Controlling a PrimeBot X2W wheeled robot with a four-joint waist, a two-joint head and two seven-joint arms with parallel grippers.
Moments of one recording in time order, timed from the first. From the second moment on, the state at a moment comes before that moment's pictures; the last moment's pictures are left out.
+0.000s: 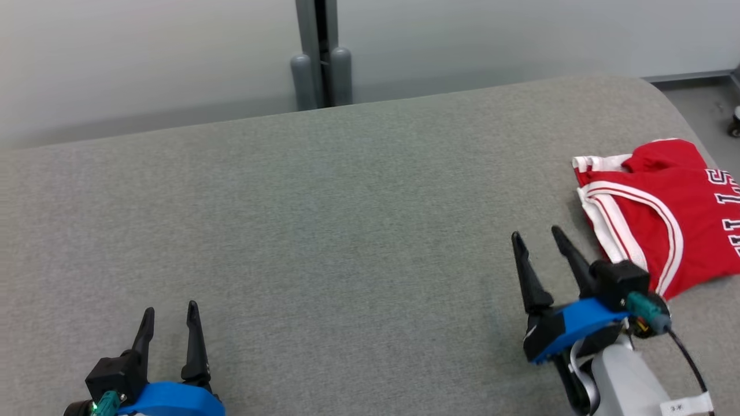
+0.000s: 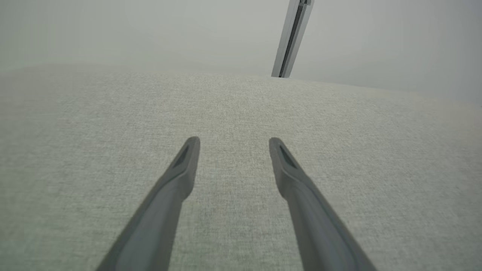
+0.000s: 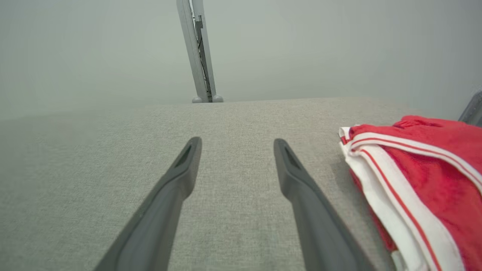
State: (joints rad) left arm -0.06 0.05 0.08 0.42 -0.16 -0.13 -0.26; right arm -0.36 -0.05 0.06 0.55 0.13 0.13 -0.26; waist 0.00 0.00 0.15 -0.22
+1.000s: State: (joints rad) left arm 0.02 0.05 0.07 0.40 -0.21 -0.13 -0.26; right arm -0.21 -0.05 0.14 0.56 0.19 0.13 -0.26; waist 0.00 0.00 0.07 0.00
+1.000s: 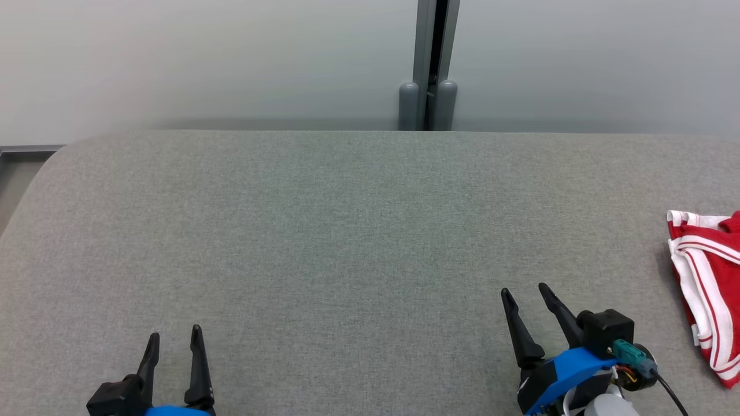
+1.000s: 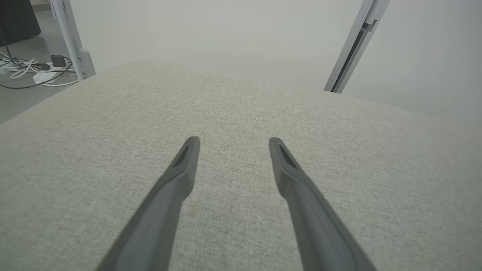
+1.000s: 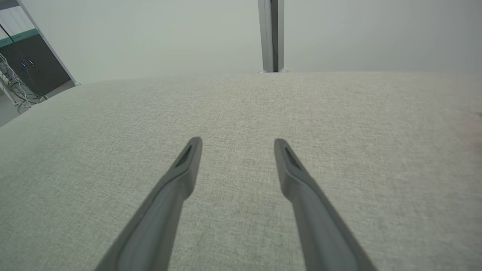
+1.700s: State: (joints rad) left arm 0.02 0.04 0.06 0.42 -0.41 -0.13 -0.20; right arm -0.17 -0.05 0.10 0.55 0.37 0.13 -0.21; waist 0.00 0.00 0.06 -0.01
